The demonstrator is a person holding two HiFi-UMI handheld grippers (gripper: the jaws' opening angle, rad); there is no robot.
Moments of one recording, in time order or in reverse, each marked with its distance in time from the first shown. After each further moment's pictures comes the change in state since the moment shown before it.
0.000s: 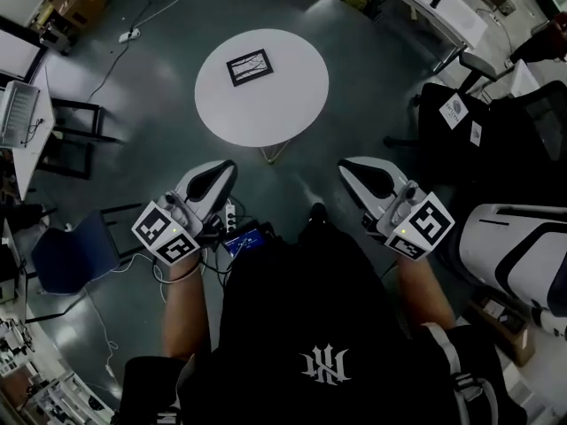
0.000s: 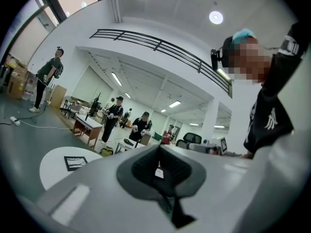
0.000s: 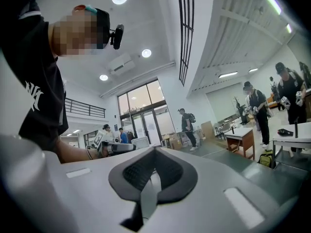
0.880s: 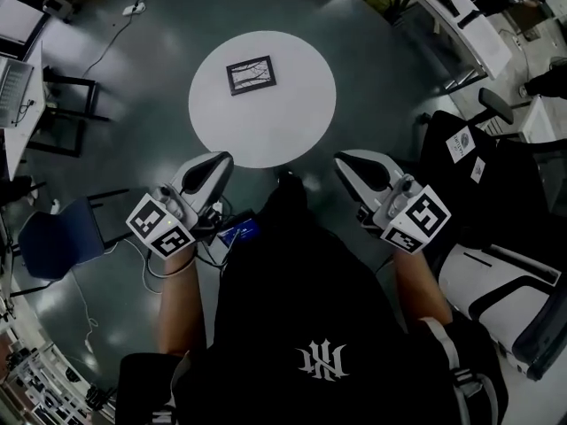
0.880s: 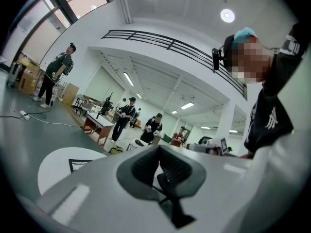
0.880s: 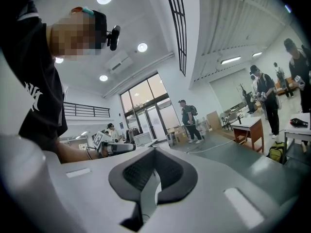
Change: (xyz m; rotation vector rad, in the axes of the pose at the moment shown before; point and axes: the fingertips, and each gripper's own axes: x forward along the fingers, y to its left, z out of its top) left arm 0.081 0.113 0.012 -0.066 -0.019 0.118; right arm 0.089 -0.132 0.000 0.058 0.074 0.103
